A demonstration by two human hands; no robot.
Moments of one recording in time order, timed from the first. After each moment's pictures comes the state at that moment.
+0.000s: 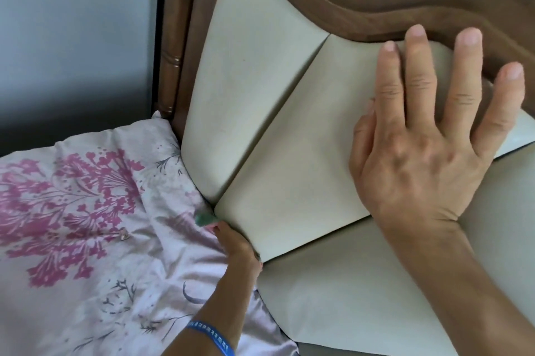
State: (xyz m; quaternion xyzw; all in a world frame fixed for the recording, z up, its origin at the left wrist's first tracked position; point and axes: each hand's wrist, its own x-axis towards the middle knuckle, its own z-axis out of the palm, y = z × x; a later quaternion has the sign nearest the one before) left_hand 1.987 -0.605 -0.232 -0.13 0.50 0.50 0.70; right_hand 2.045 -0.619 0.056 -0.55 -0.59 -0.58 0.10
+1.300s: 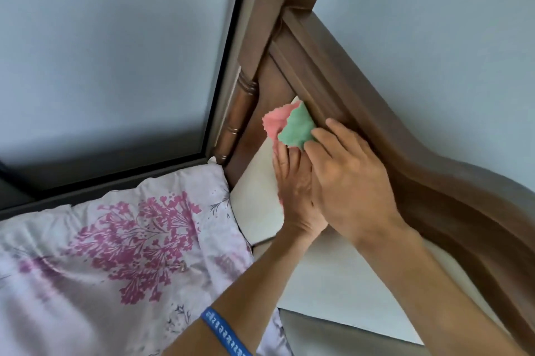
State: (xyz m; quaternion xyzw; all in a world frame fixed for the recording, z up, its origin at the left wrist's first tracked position) left_hand 1.918 -0.450 0.010 0.60 0.61 0.50 0.16; right_hand 1.932 -0.490 0.141 -0.51 -0.82 -0.24 0.01
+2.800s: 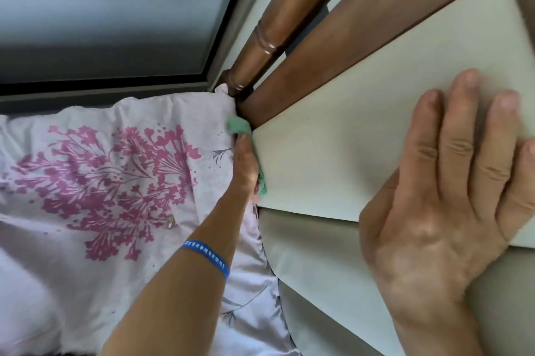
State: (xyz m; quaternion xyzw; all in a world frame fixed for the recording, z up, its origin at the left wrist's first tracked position) left_hand 1.866 -0.411 -0.253 0.02 0.55 0.52 0.65; right_hand 1.922 -0.490 0.022 -0.57 -0.74 -0.36 0.04
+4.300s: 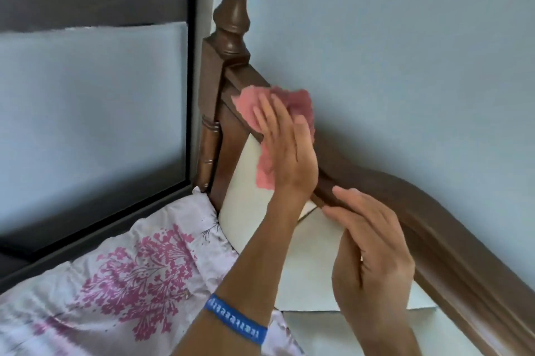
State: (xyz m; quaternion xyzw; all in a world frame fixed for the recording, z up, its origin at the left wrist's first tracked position) left_hand 1.910 -0.437 0.151 0.50 0.48 0.60 0.39; right_hand 1.953 -0.593 0.187 -0.58 -0.69 -0.11 0.41
